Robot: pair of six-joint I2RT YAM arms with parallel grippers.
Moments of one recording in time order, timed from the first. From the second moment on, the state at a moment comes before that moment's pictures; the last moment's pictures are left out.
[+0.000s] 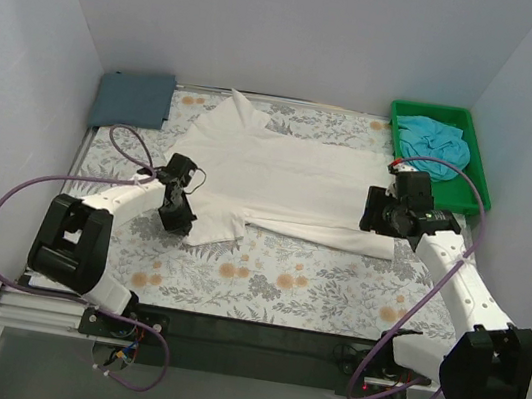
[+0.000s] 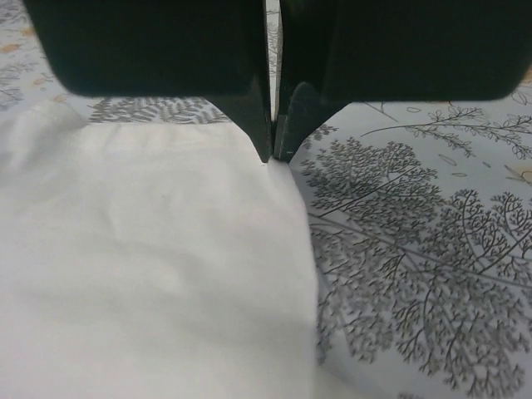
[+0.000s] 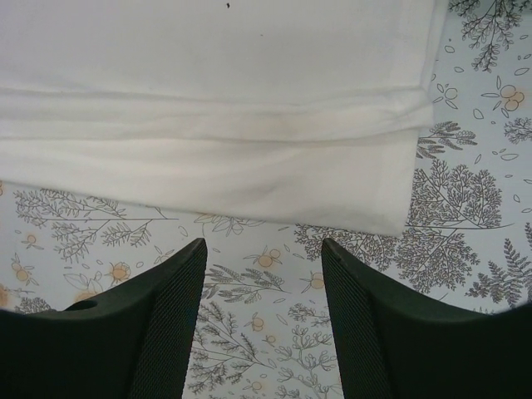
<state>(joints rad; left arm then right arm) -0.28 1.49 0.81 -0.65 -0.07 -0.80 0.25 1.19 0.93 -0.65 -0.01 0.23</state>
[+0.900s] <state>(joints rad) -0.28 1.98 1.58 -0.60 -0.03 -0.75 0.25 1.12 0.90 -0.65 0.06 0.21</state>
